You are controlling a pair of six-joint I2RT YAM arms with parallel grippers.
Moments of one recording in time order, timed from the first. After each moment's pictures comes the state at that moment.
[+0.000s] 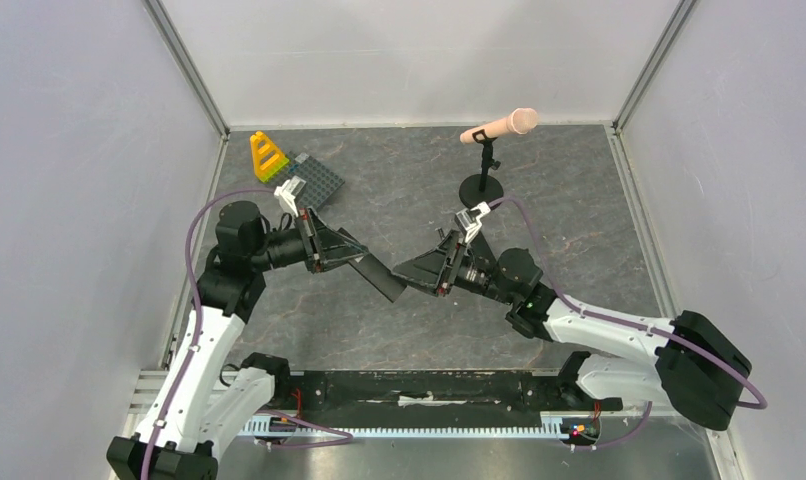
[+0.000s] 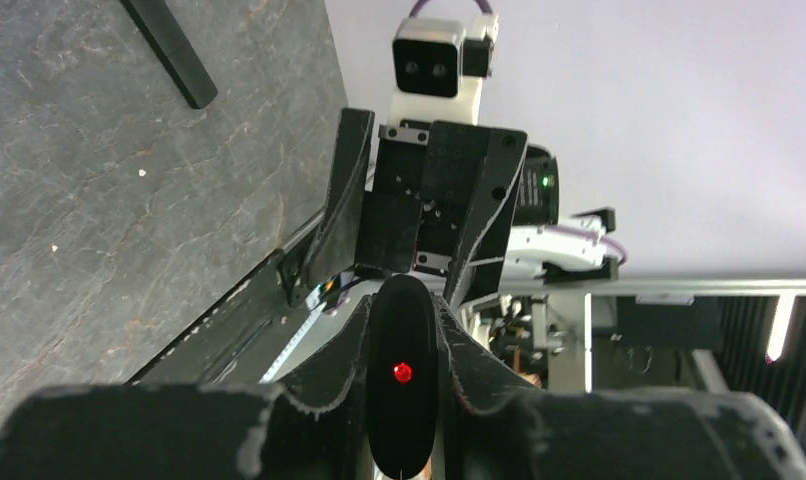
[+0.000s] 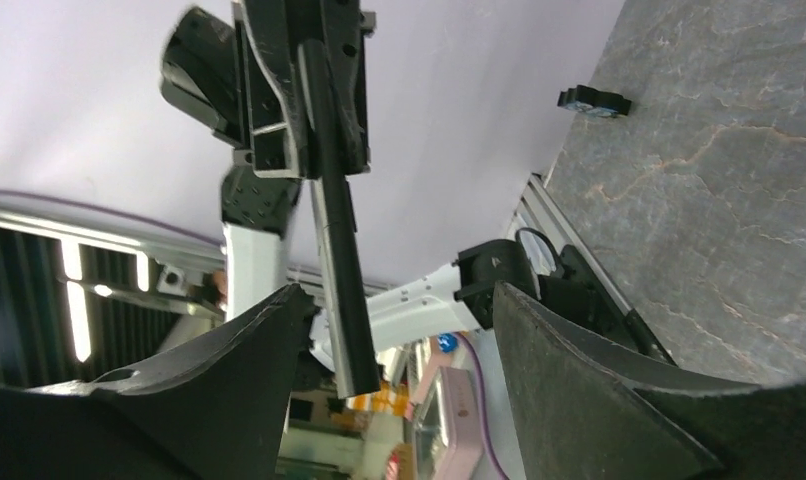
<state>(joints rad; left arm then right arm) -0.21 0.79 0.79 -0.28 0.91 -1.07 0.89 1.16 0.50 0.79 -0.30 1.37</state>
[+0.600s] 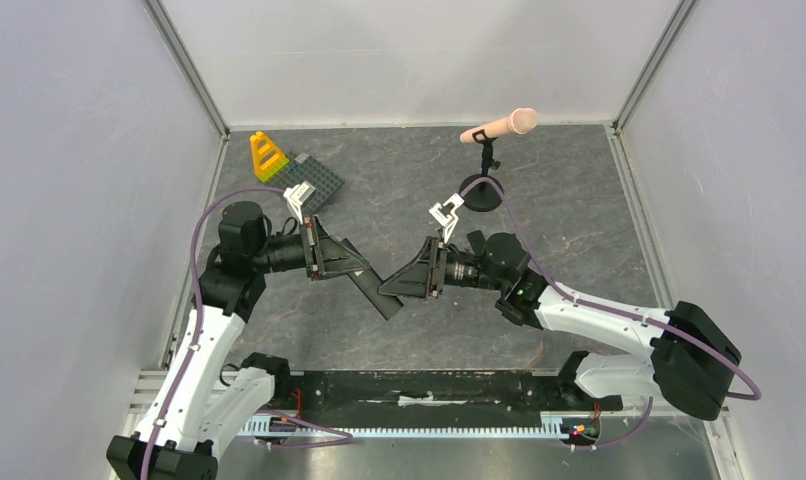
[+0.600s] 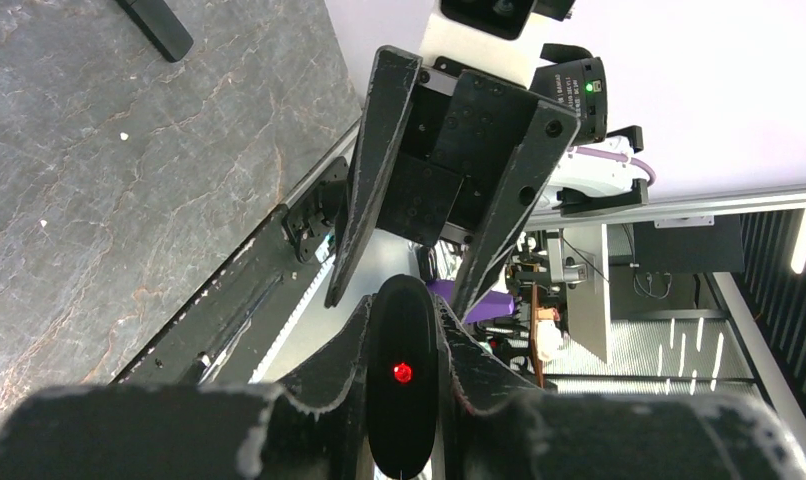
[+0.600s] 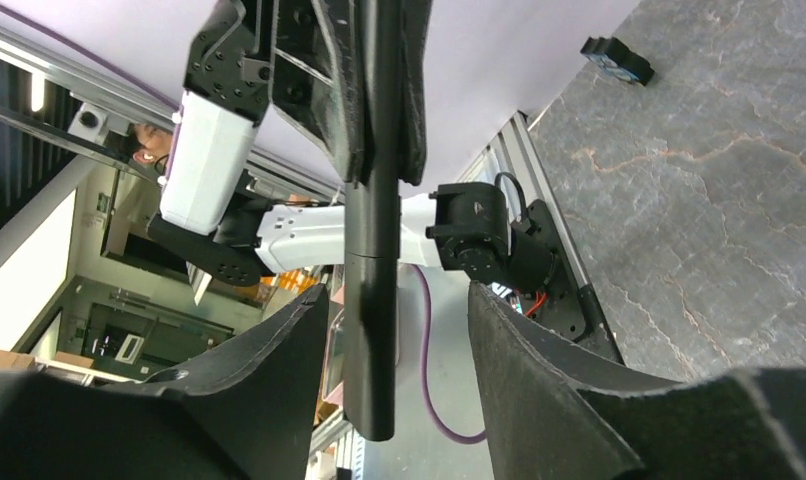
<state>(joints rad) -0.21 0.80 0.82 -0.37 1.05 -0.90 0.90 1.22 0.64 0.70 -0.56 1.06</state>
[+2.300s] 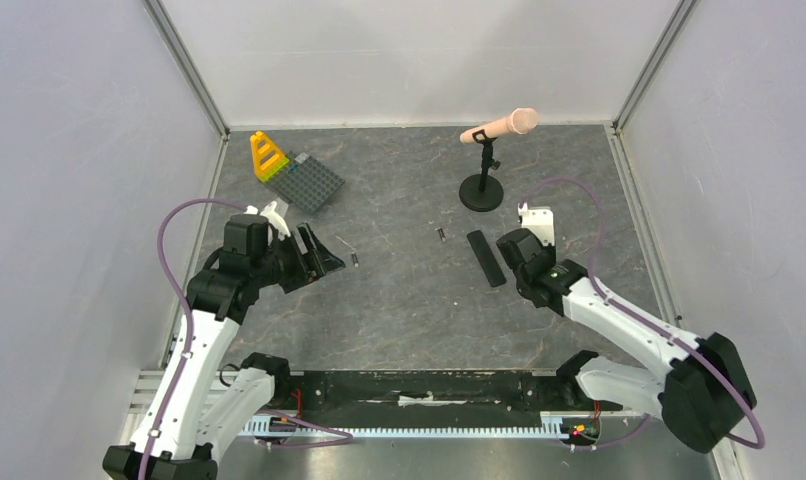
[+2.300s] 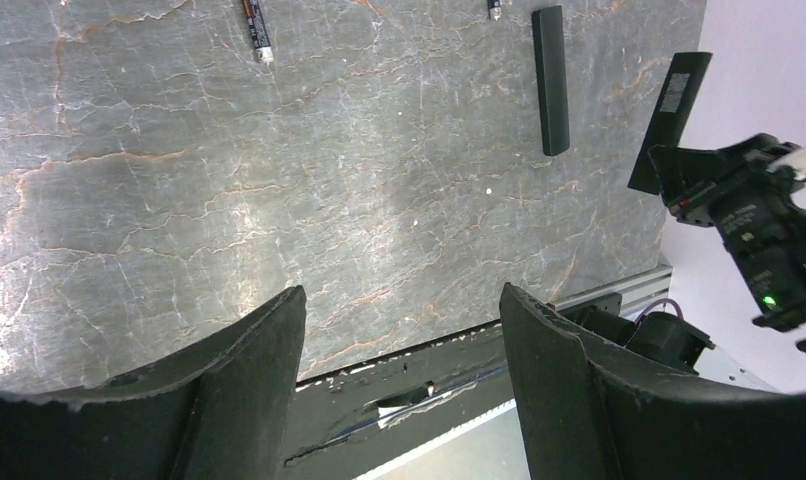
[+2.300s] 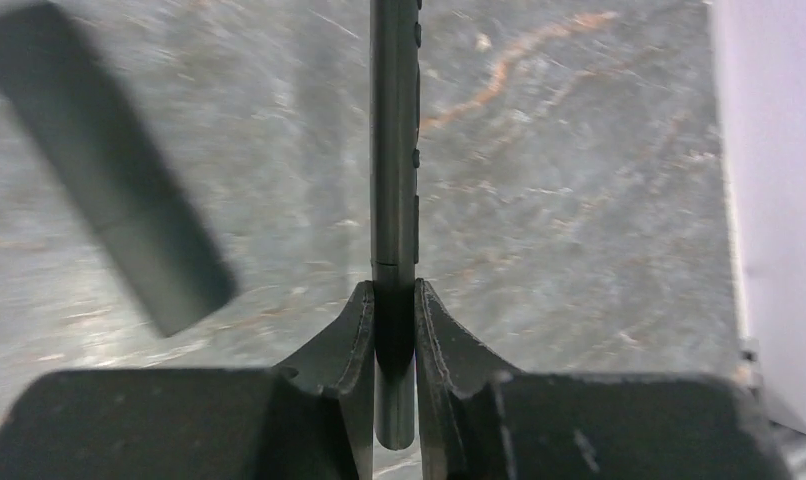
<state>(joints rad) -0.21 0.78 0.89 -0.85 0.33 -0.62 0.62 1.07 0.67 -0.51 0.70 0.42</state>
